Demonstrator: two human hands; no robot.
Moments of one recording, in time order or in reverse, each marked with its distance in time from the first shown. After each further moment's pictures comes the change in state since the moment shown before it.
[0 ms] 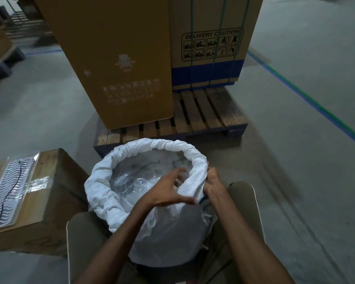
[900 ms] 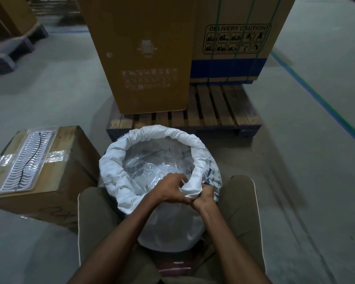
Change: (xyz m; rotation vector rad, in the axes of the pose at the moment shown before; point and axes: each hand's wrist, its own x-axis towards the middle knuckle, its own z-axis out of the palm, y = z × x) left_hand -0.009 -0.041 0.025 0.179 -0.006 -0.106; right_hand -0.011 0.094 0.001 0.337 0.018 0.283
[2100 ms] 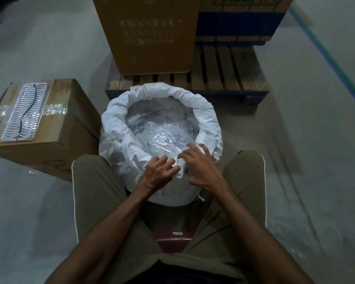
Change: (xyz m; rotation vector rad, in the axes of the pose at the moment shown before) left_hand -0.078 -0.041 0.083 0.686 0.740 0.550; right_hand -0.043 0.008 -0.067 -2.210 -0.460 -1.331
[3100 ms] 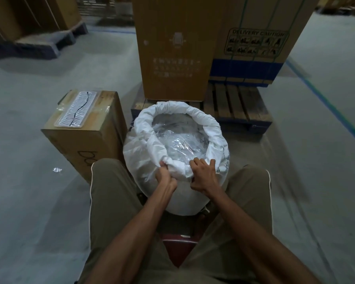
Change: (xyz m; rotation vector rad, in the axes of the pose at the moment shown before) left_hand -0.012 0.058 -0.055 -1.578 0.704 -2.129; right_hand -0.040 -0.060 0.032 -0.273 0.050 0.125
